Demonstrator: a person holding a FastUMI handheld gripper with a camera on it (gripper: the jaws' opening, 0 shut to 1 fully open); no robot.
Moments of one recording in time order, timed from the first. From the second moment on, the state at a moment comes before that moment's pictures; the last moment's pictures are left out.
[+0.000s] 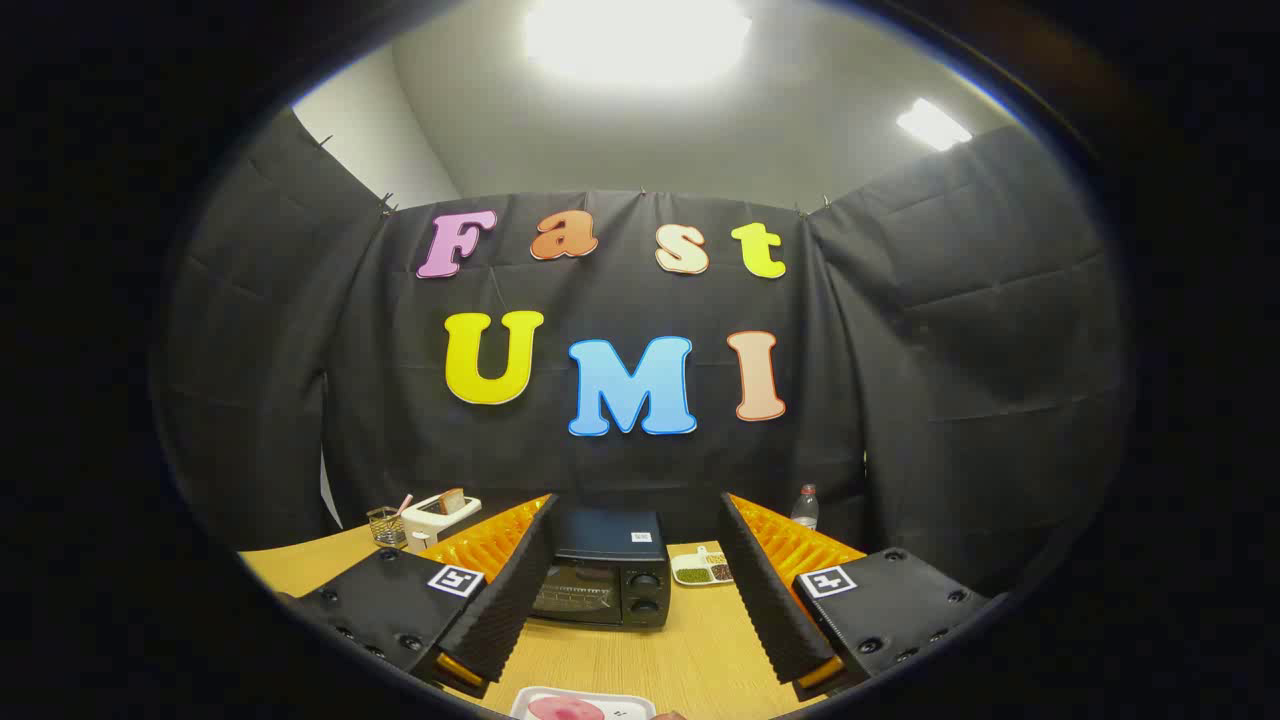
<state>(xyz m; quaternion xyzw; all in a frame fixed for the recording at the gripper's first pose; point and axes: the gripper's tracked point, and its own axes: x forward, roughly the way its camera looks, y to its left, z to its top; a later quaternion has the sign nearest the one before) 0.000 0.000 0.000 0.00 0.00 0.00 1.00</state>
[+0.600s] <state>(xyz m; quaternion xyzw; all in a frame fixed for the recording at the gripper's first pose) -0.006 0.017 -0.005 0.00 0.00 0.02 1.00</state>
